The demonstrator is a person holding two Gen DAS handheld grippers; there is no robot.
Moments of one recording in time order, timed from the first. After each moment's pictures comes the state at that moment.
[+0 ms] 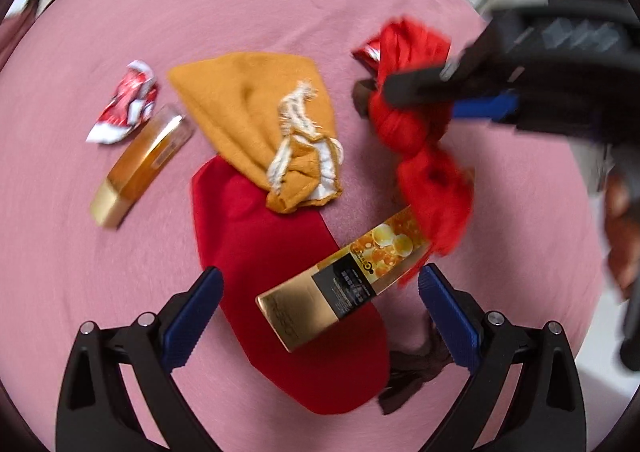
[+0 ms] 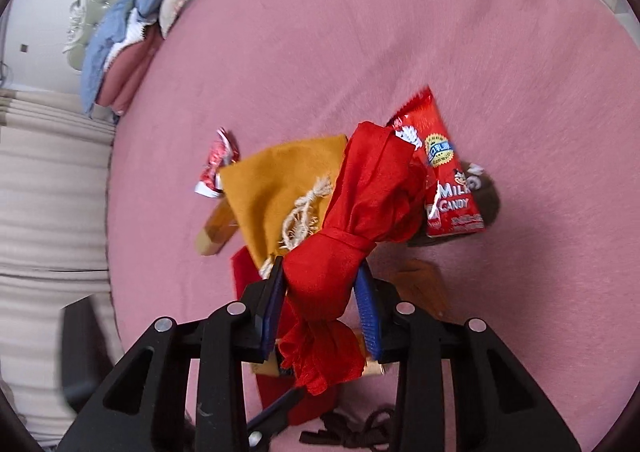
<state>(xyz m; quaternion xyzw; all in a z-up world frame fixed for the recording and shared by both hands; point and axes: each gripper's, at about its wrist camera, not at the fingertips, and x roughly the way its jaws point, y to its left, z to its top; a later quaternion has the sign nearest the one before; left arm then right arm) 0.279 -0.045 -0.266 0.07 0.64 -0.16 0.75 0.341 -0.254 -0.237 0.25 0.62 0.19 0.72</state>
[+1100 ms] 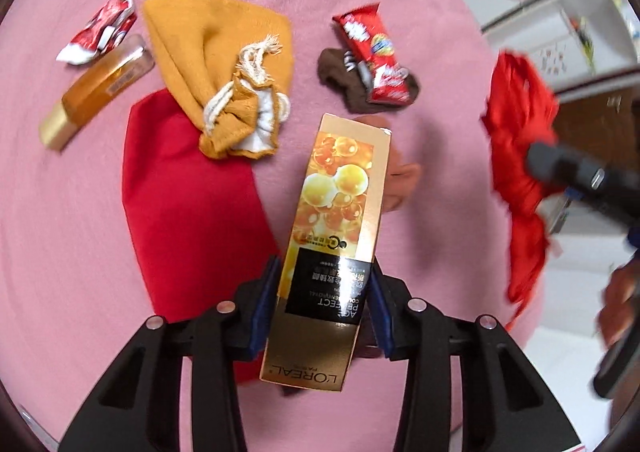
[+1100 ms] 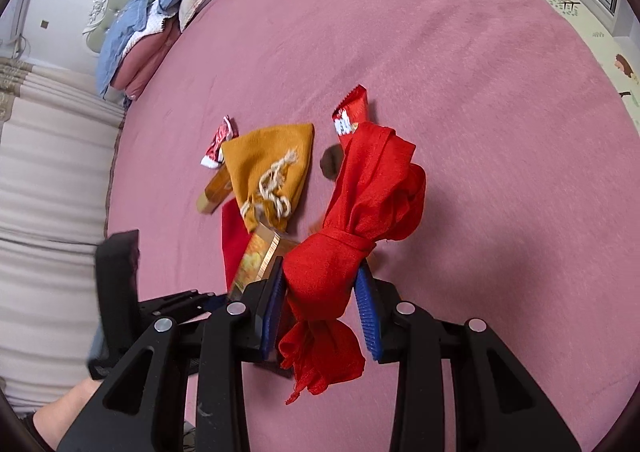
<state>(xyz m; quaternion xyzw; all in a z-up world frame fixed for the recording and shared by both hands) 0.257 -0.058 -0.269 -0.10 0.68 -0.15 0.71 0.286 -0.309 -0.201 0.21 0.61 0.21 0.73</state>
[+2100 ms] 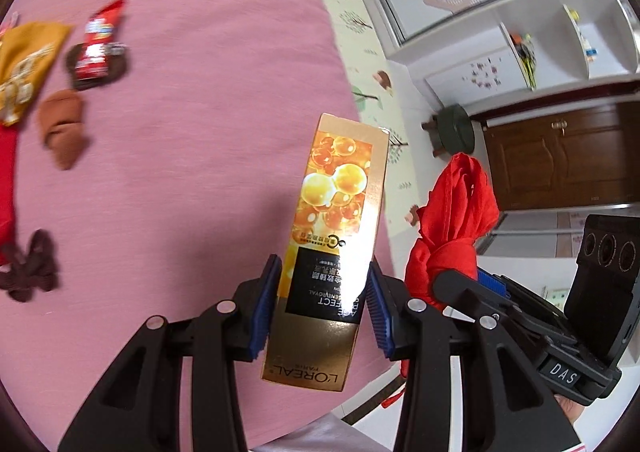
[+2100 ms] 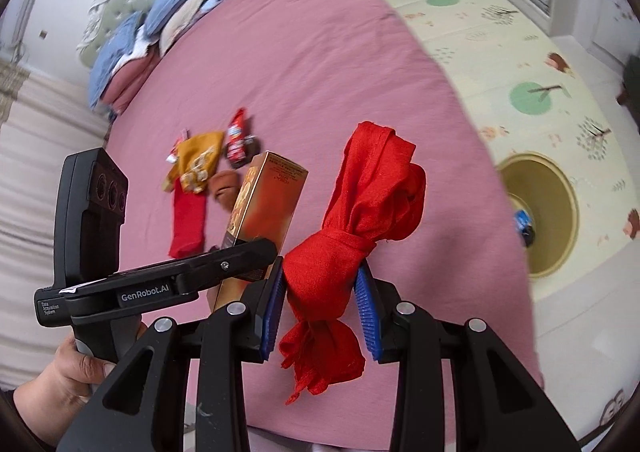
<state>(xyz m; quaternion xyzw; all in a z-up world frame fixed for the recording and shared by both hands) 0.202 -0.322 -0.191 -0.19 0.66 -0.21 0.70 0.175 -0.535 -0.148 0.20 0.59 0.15 0.77</state>
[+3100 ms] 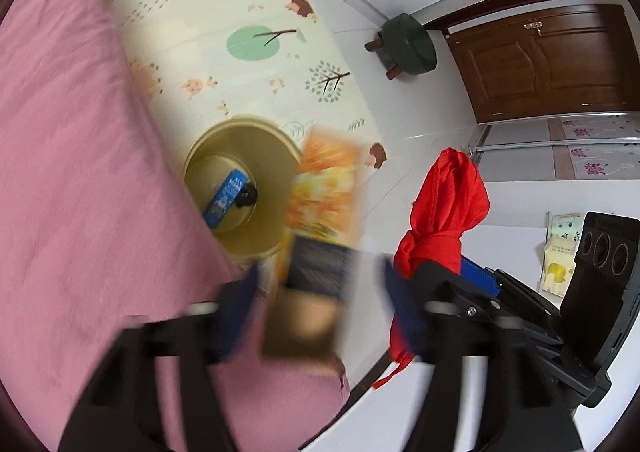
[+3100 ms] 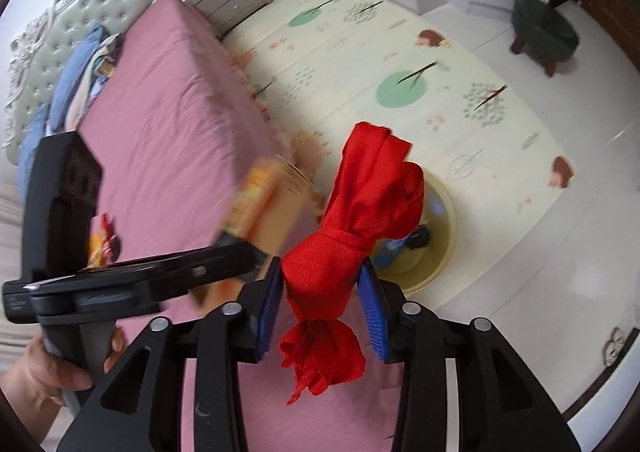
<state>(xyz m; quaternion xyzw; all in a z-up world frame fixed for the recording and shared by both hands) 0.275 -0.596 -0.248 -0.08 0.69 -0.33 0.64 0.191 -0.775 -0.200 0.24 0.58 -0.02 0.78</state>
